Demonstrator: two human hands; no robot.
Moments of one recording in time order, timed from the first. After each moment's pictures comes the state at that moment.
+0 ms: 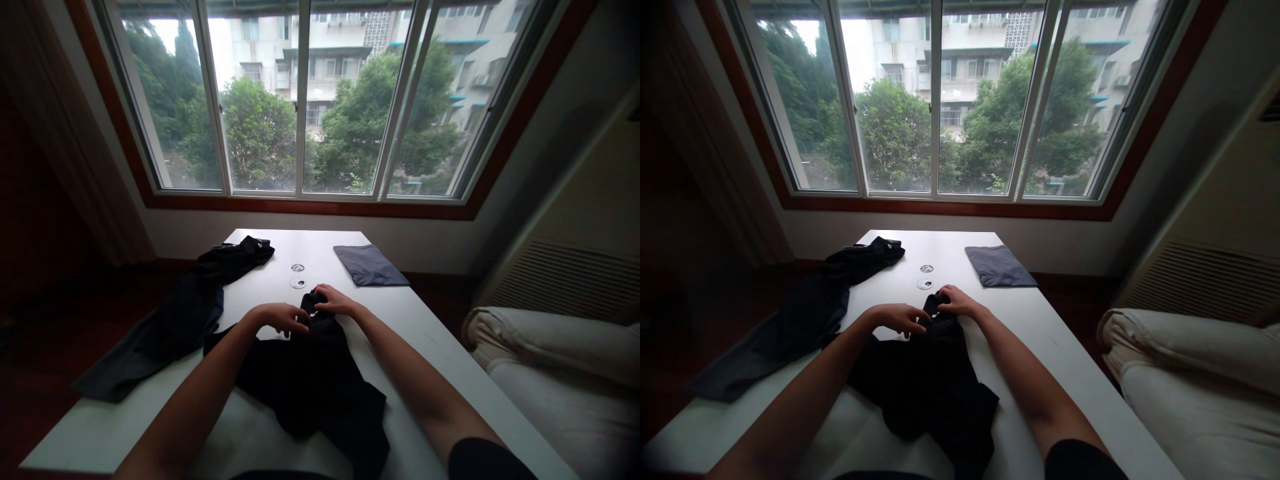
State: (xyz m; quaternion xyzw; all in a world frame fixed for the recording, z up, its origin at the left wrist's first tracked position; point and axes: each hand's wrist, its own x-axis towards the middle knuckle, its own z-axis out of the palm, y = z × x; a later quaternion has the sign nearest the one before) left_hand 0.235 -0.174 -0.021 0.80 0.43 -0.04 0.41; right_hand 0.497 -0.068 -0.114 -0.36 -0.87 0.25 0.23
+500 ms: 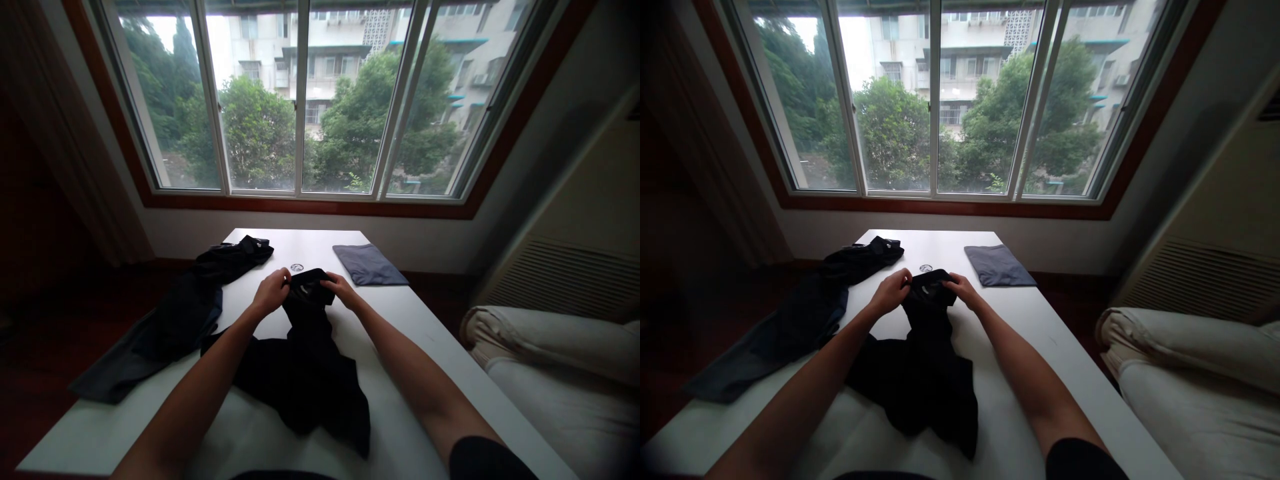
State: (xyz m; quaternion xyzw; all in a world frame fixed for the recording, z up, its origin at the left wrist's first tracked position) left_hand 0.227 -0.159 -0.016 0.76 0.55 0.34 0.10; right_hand 0.496 -0.074 -0.088 -0.36 -0.67 0.48 0.44
